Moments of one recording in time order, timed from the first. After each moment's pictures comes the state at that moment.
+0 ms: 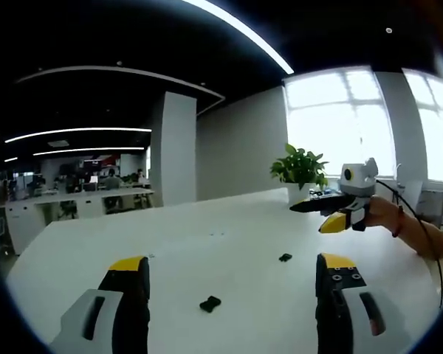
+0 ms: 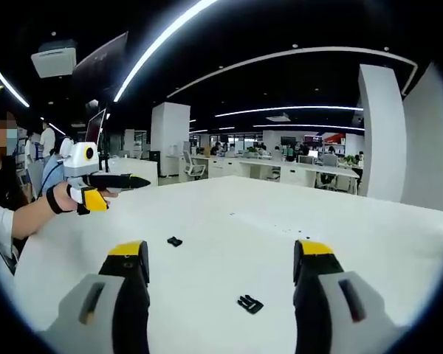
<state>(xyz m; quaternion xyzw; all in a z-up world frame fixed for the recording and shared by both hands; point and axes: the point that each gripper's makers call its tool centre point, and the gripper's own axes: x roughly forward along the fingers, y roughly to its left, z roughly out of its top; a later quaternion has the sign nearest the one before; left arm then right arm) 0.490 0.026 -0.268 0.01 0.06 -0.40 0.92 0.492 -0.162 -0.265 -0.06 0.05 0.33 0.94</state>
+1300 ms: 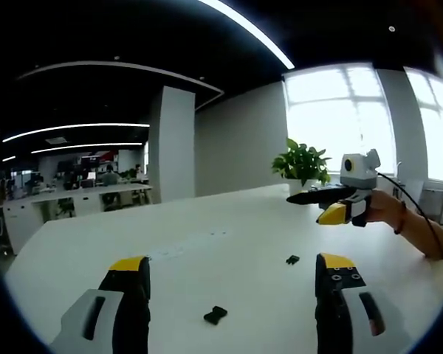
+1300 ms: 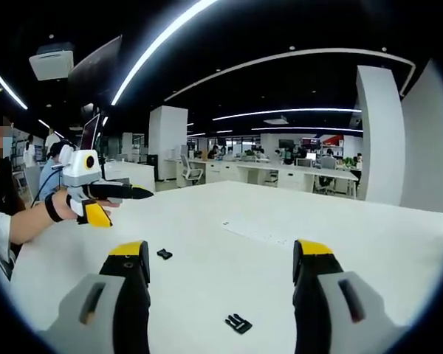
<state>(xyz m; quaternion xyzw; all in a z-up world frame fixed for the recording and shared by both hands) 0.517 0.012 -0.270 0.01 0.08 -0.40 0.91 0.524 -0.163 -0.250 -0.05 0.04 0.33 0.94</state>
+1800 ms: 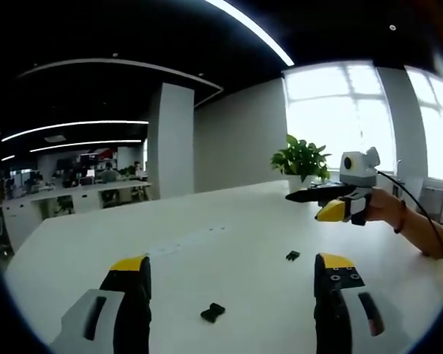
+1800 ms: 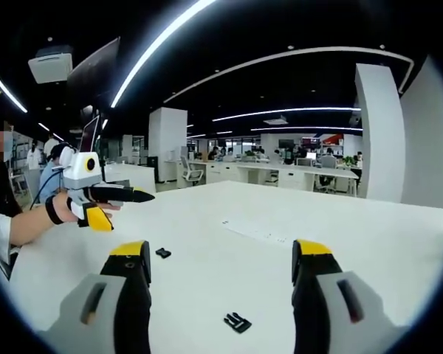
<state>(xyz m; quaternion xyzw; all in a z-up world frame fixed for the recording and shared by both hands) 0.517 0.008 -0.280 0.02 0.09 -0.40 0.91 0.526 -0.168 -0.257 -0.04 0.04 0.33 0.94</state>
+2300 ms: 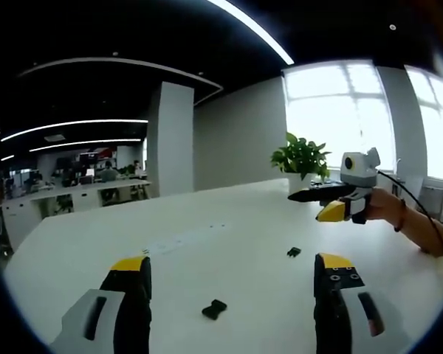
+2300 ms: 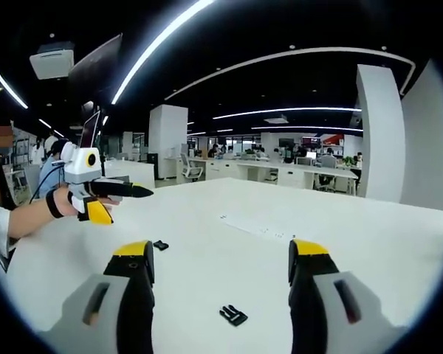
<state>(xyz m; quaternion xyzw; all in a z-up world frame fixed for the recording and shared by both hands) 0.518 0.009 -0.286 0.02 0.09 -0.40 0.91 0.522 -0.172 -0.269 -0.05 0.05 0.33 0.94</state>
